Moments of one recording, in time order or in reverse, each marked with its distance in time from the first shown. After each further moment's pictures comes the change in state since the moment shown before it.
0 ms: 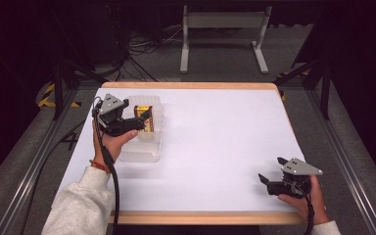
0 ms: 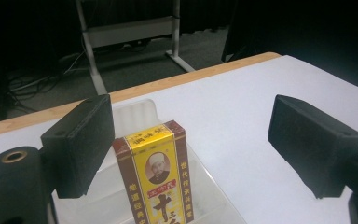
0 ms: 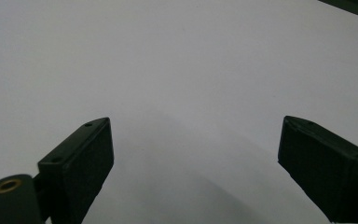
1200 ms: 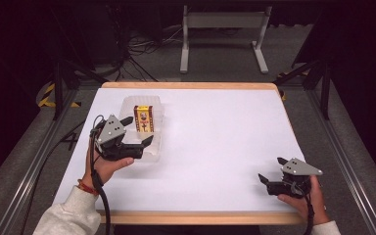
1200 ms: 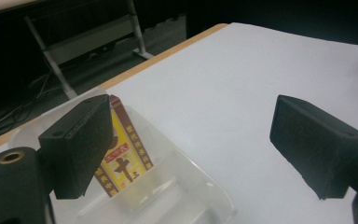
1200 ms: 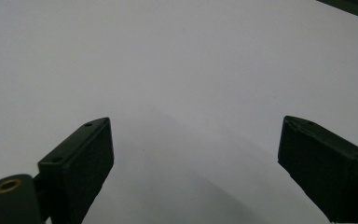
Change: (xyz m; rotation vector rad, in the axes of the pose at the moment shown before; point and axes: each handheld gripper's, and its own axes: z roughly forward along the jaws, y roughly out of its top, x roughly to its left) left arm -0.035 -0.023 -0.043 0.034 -0.150 0.223; right arm 0.001 0.000 0.000 0.002 -0.002 -0.003
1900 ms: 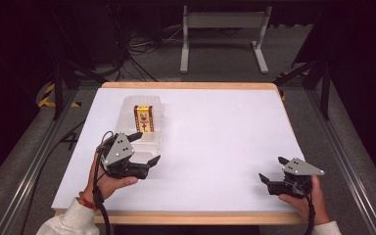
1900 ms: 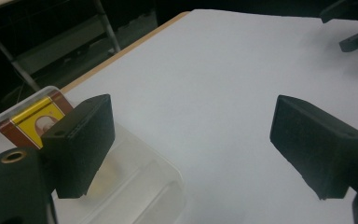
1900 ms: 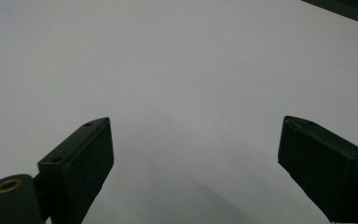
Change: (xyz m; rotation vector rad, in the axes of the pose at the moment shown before) left arm -0.033 -0.014 -0.009 0.026 -0.084 0.108; right arm -0.001 0.001 -0.003 -0.015 0.001 0.005
